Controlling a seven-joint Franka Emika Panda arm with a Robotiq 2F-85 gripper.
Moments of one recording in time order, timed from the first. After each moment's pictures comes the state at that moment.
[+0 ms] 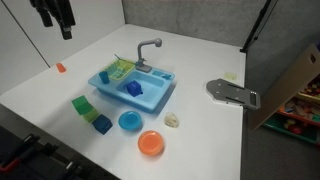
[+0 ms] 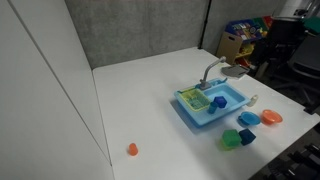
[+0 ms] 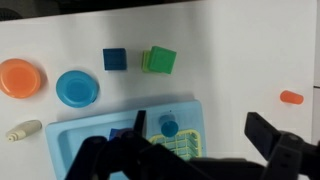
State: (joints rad) arm 0.02 -0.18 0.03 -2.33 0.21 2.02 0.13
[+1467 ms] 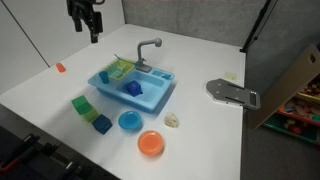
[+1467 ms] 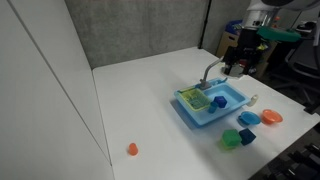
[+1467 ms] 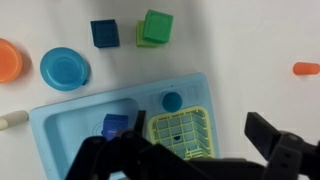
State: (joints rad) arm 0.02 0.14 0.01 -2.06 0.22 2.03 0.17
